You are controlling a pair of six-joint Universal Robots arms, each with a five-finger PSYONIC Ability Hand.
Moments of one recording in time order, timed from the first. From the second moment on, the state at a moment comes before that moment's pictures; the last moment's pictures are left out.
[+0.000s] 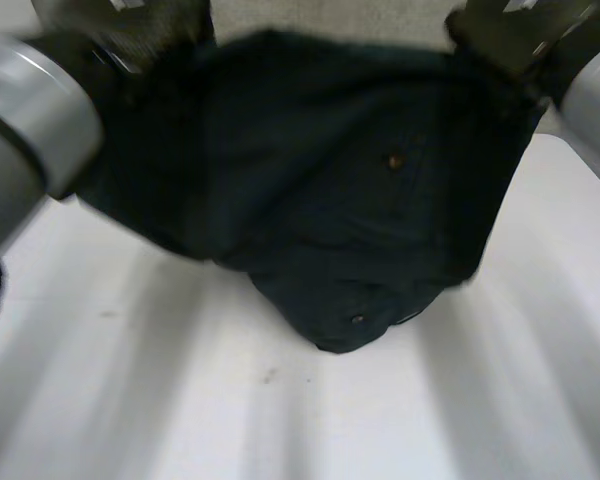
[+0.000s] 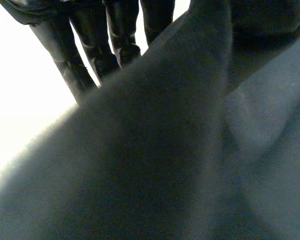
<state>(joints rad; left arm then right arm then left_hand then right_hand) 4.13 -1.70 -1.09 2.84 -1.62 3.44 2.06 -1.43 1.05 0.36 1.55 2.46 1.14 1.20 1.19 1.20 0.99 0.98 1.18 1.18 1.19 0.98</state>
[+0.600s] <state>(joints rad) 4.11 -2.10 -0.61 3.55 -1.79 3.87 2.06 -1.10 0.74 -0.46 1.66 2.69 1.14 1.20 1.19 1.20 0.99 0.98 1.18 1.18 1.19 0.98</state>
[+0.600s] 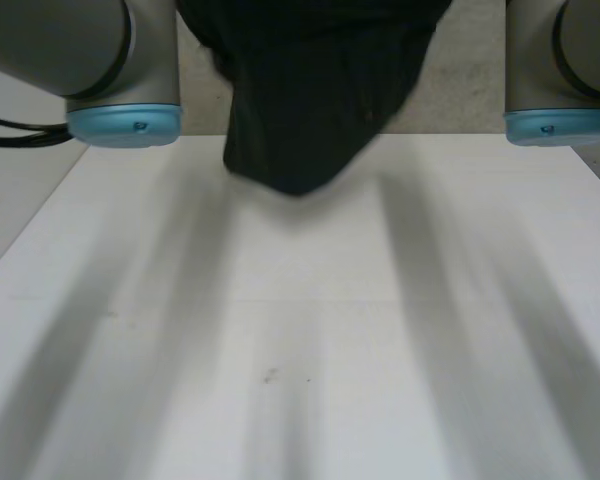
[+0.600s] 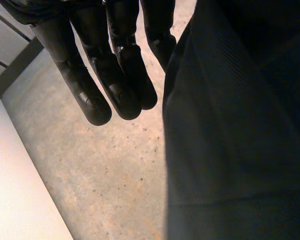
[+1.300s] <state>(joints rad) 4.05 -2.02 -1.77 3.55 -1.79 3.69 2.07 -1.11 1.65 -0.19 1.45 2.68 0.31 0.32 0.33 0.32 0.15 0.99 1.18 1.18 1.19 0.98</state>
